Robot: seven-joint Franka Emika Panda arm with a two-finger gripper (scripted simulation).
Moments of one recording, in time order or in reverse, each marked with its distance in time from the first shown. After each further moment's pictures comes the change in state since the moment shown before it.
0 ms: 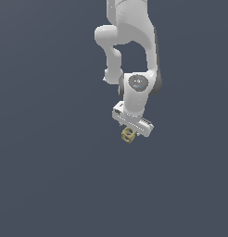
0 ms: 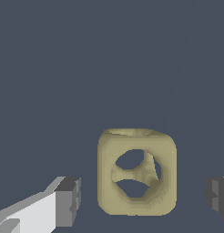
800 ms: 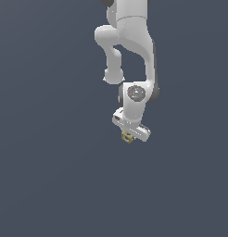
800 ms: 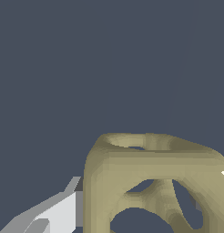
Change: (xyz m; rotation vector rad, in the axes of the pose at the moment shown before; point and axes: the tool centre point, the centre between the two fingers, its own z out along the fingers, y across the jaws) arm 0.000 0.000 0.045 -0.001 0.000 0.004
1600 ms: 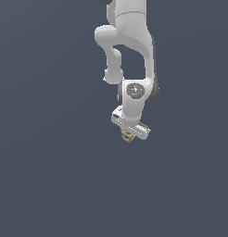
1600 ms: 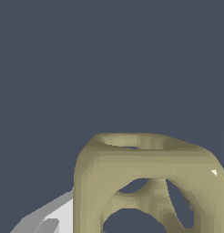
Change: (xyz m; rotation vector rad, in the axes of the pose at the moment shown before) arm 0.002 0.005 -0.011 0.000 0.000 -0.001
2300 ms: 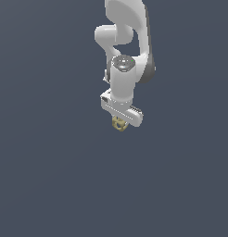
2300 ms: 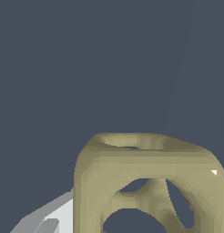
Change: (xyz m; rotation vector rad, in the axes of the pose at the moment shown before) arm 0.019 0.043 -0.094 0.001 -0.001 0.001
